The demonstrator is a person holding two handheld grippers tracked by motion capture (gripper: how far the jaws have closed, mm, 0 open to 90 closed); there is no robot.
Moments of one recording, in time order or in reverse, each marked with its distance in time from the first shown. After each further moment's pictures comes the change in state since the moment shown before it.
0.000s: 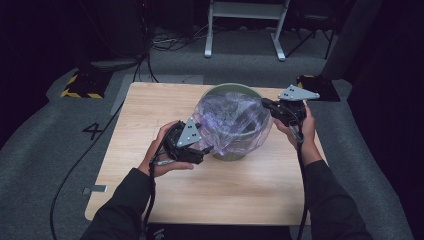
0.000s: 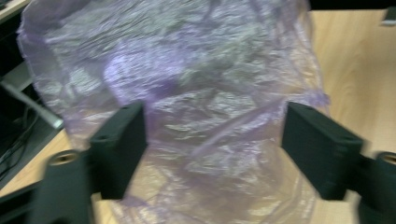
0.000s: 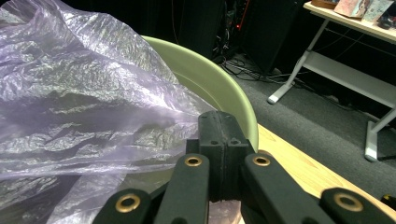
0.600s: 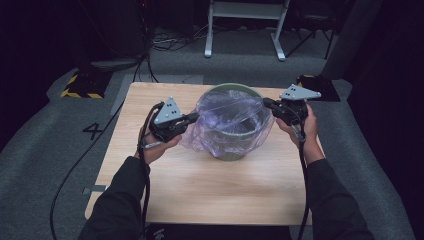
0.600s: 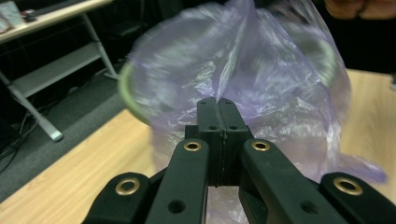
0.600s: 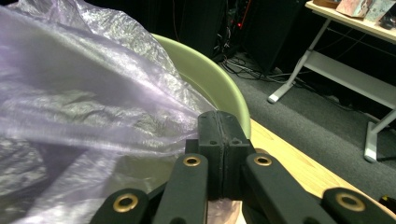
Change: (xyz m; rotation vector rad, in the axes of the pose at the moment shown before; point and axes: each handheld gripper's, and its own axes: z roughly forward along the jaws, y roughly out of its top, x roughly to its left) left arm 0.057 0.002 -0.018 -0.203 -0.016 -0.169; right arm -0.009 -0.003 0.001 0.008 0.001 -0.012
